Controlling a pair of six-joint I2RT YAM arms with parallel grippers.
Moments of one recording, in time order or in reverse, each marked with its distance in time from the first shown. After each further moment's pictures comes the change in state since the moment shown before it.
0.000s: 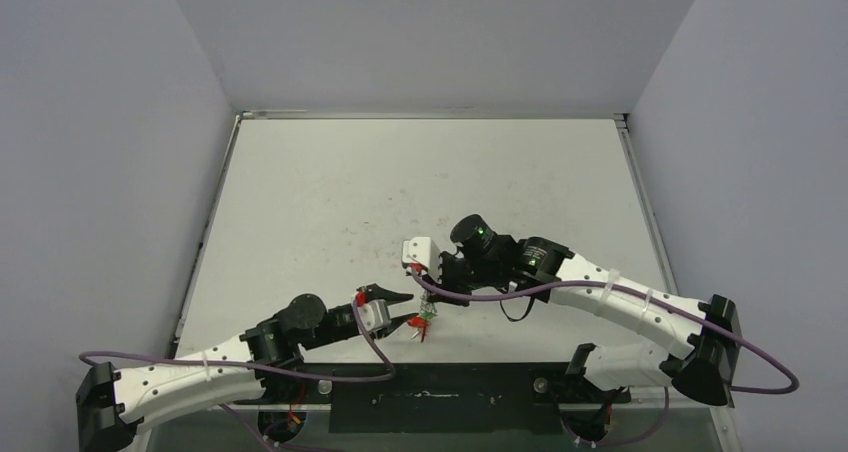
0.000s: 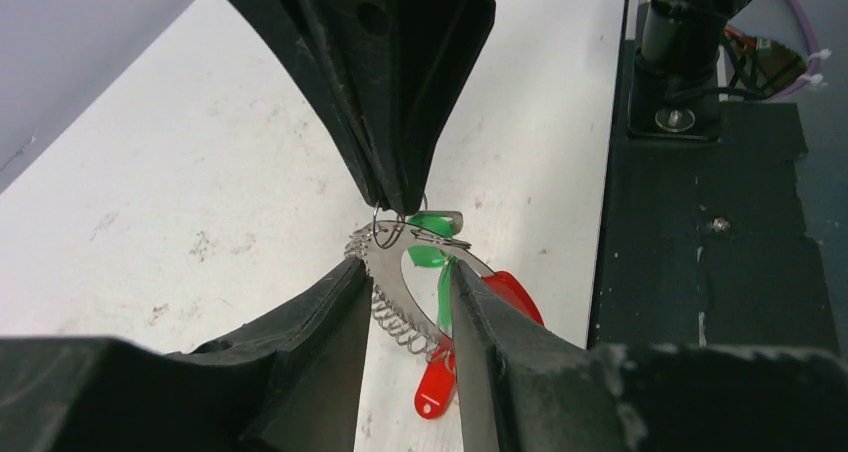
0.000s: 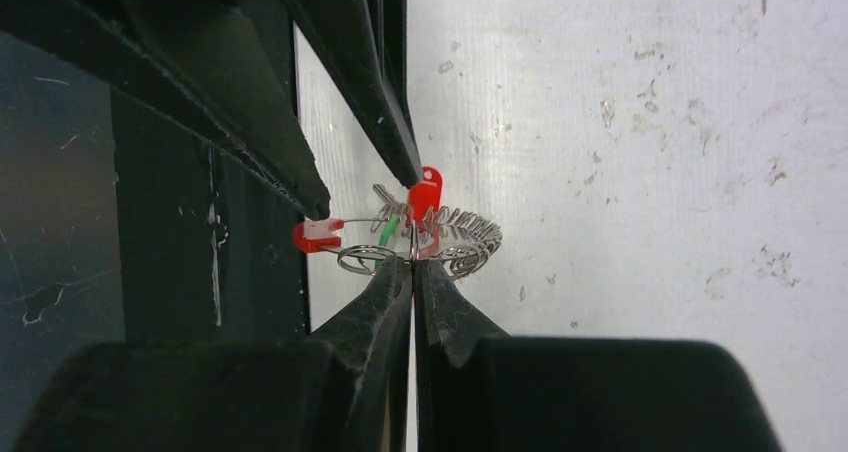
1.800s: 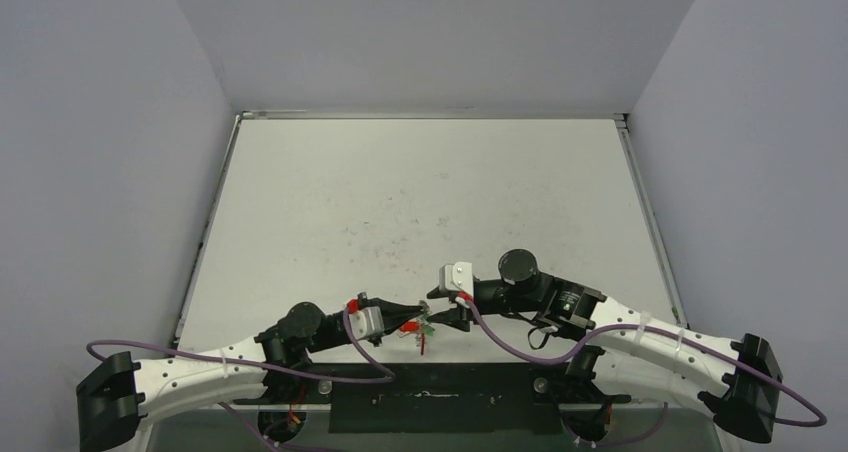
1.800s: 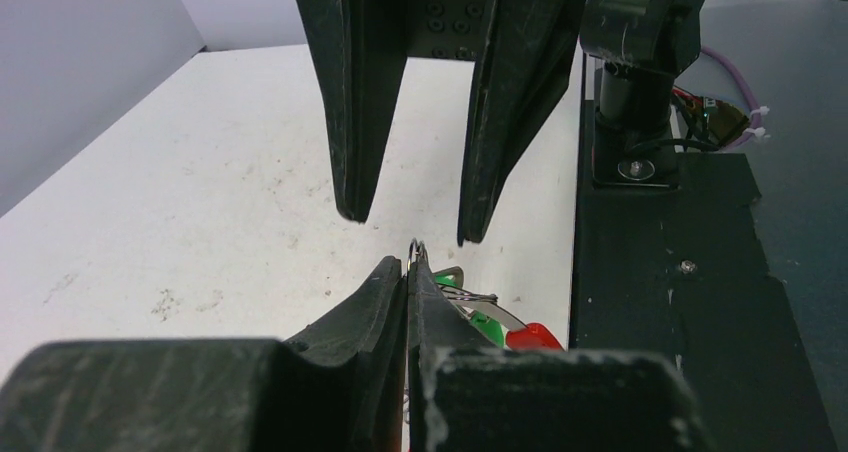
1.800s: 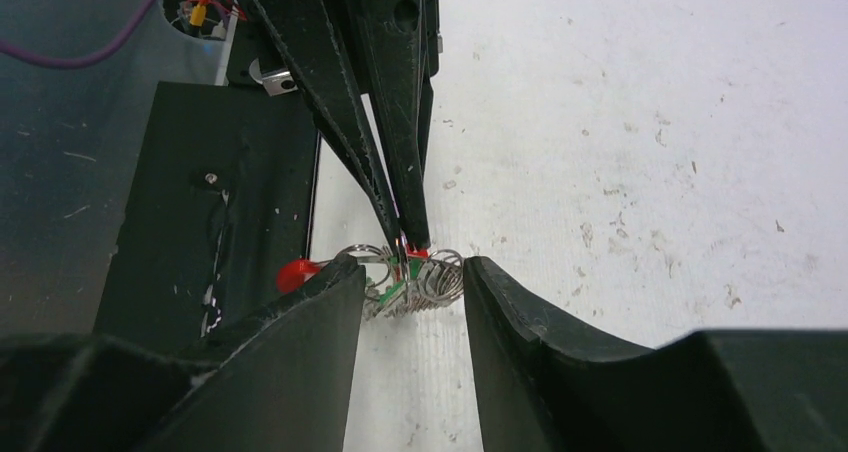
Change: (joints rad) left arm 0.000 0.108 -0.127 0.352 0.066 -0.045; right arm 0.000 -0.311 -0.418 0.488 -0.092 0.033
